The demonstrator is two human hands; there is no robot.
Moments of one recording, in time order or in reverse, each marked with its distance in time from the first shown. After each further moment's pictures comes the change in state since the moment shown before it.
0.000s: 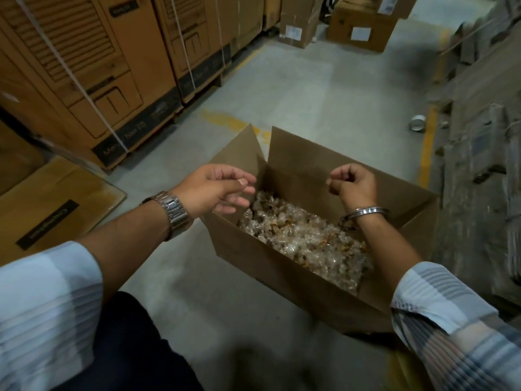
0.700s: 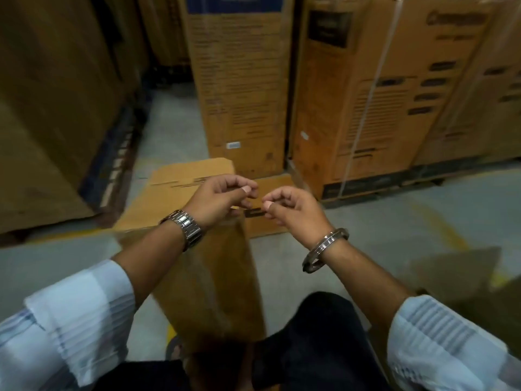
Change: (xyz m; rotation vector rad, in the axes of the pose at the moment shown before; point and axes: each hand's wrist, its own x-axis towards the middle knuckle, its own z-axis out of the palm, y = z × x) left_hand -0.359 -0.126 -0.242 -0.151 0.945 0.090; right_hand -0.373 -0.203 0.364 0.017 -1.280 -0.529
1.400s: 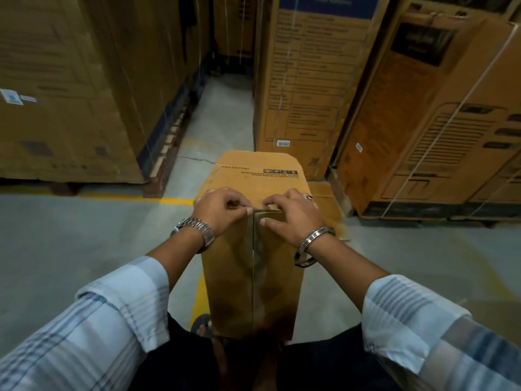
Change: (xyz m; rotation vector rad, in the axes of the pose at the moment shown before) left_hand -0.037 -0.120 -0.119 0.580 0.352 0.014; right_hand 0.040 -0.003 0.145 -0.945 -0.214 -0.193
